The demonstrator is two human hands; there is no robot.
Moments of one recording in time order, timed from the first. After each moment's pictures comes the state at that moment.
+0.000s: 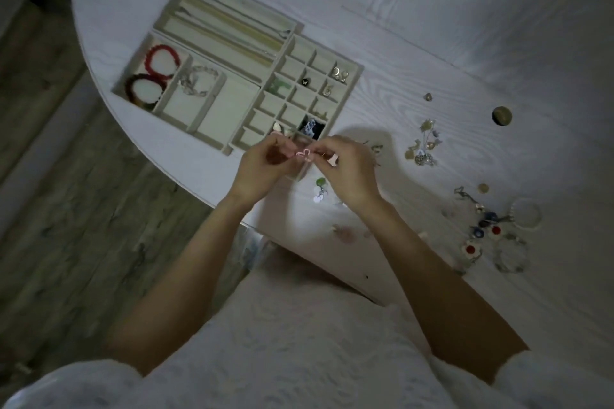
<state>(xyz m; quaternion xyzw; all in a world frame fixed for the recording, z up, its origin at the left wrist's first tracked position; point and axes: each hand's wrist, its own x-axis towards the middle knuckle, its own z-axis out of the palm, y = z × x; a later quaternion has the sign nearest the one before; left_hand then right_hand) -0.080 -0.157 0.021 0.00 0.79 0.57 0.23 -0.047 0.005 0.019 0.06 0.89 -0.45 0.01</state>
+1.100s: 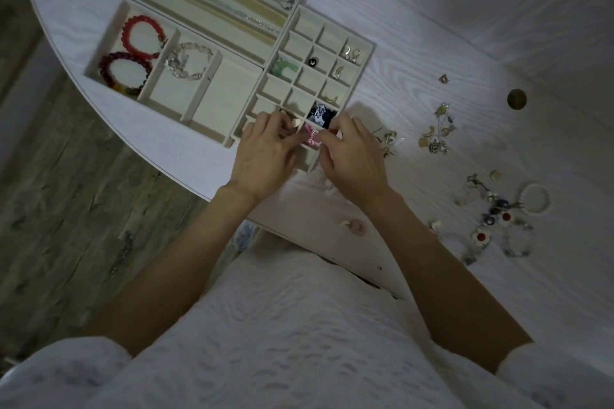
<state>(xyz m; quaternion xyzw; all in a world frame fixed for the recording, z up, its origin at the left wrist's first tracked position) -0.105 -0.176 -0.013 0.31 0.94 0.15 0.08 -0.061 -0.013 0.002 -0.02 0.99 -0.15 0.00</state>
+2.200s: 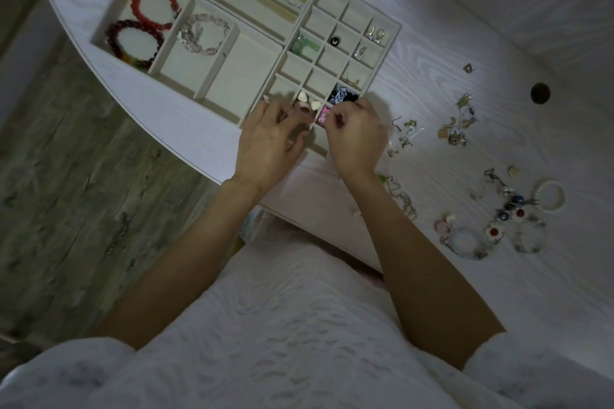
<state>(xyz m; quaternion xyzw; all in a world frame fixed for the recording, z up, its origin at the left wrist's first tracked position) -0.098 -0.193 -0.022 0.23 0.94 0.26 0.03 -0.082 -0.052 -0.013 0.23 0.95 -0.20 -0.01</state>
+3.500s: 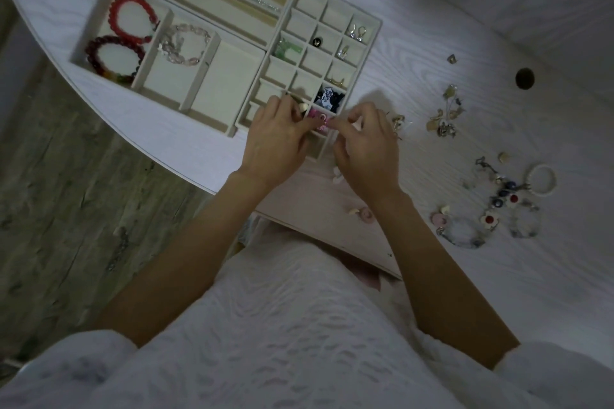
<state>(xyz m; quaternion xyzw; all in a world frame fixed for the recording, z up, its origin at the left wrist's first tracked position) -0.111 -0.170 -0.015 0.32 0.93 0.18 0.07 -0.049 -0.018 -0.003 0.05 0.98 -0.16 -0.06</state>
